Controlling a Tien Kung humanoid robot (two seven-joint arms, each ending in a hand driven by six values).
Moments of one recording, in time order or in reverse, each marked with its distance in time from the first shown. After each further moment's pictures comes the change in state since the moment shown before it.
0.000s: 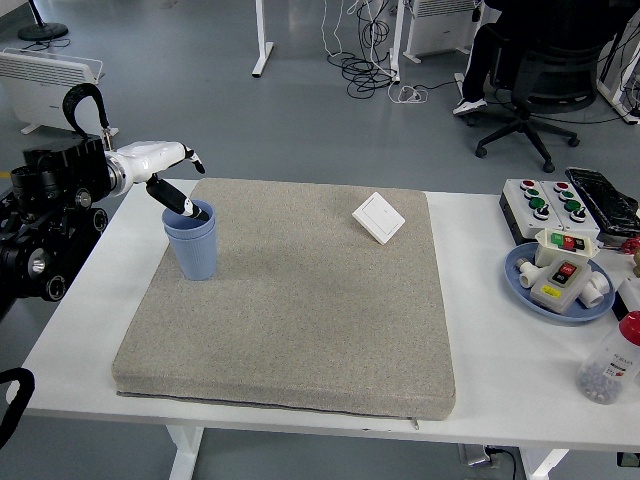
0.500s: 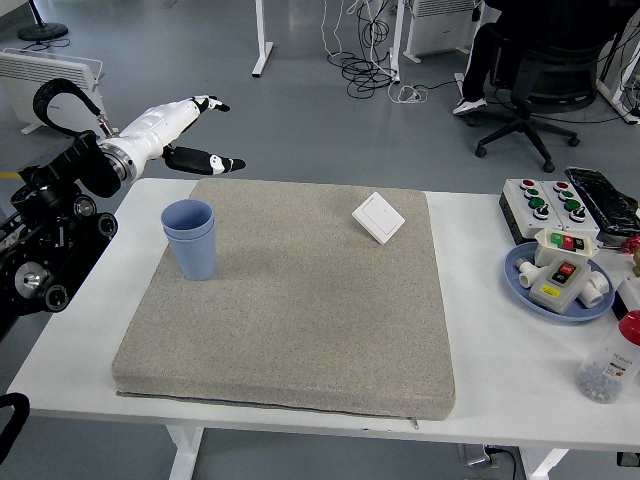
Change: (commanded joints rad) left arm 0.125 0.008 0.002 -0.248 -0.393 0.306 0.008; right arm -0.008 0.003 0.018 0.000 -0.004 -0.003 0.002
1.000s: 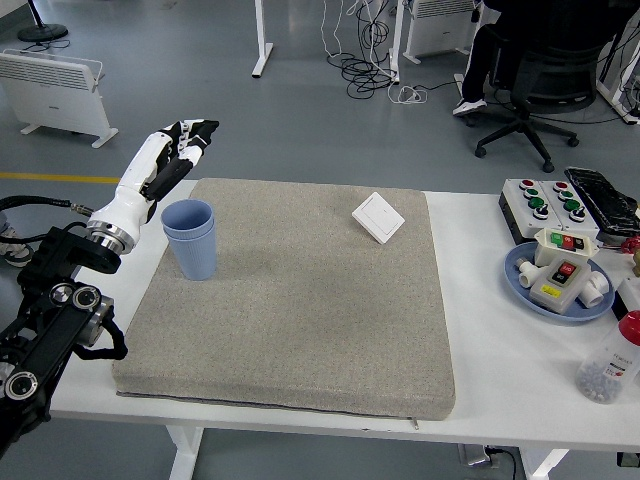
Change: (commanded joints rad) left arm 0.427 -0.081 -0.186 -0.357 -0.629 0.195 -0.033; right arm 0.000 0.009 0.035 0.000 -0.016 -0.004 0.008
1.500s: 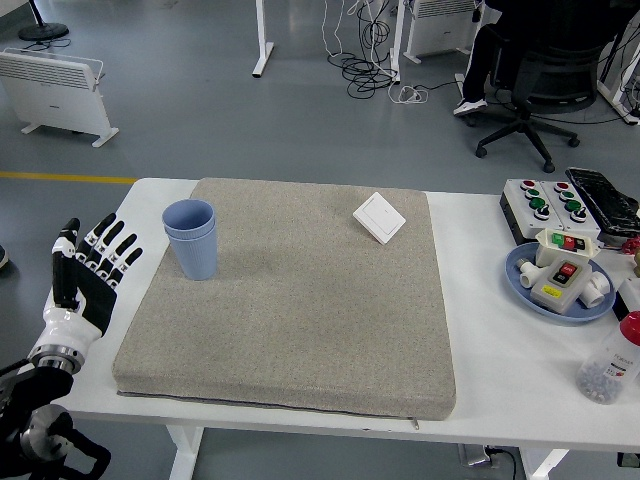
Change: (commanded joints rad) left arm 0.416 -0.167 -0.237 -0.108 -0.518 -0.009 -0.014; right arm 0.007 0.000 0.032 0.000 -0.013 -0.003 0.010
